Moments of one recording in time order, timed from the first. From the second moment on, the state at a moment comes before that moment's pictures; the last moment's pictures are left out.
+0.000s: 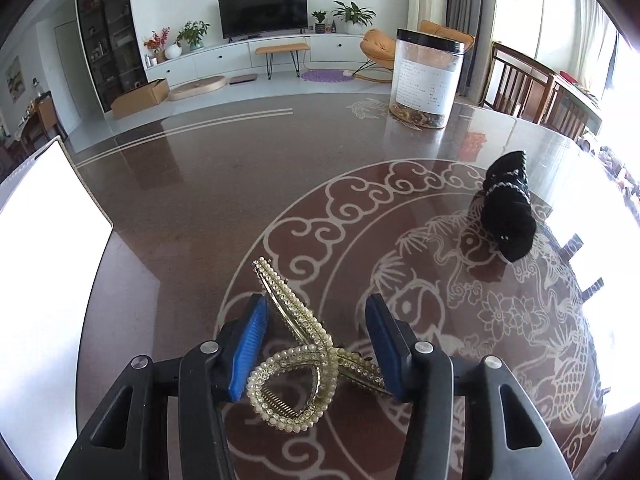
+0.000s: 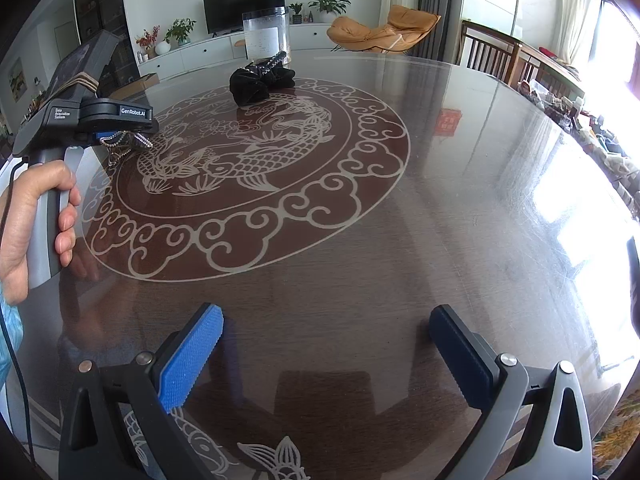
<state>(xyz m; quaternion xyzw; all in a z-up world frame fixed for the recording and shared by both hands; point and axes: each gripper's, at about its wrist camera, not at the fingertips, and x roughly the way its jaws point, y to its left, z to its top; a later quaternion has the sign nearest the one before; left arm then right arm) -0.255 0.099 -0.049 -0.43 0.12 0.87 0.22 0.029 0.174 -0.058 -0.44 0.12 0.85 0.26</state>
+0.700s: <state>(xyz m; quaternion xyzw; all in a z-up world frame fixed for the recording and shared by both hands) -0.178 0.023 -0.060 -0.46 0.13 0.85 0.24 0.029 0.175 -0.059 -0.44 0.12 0.85 0.26</state>
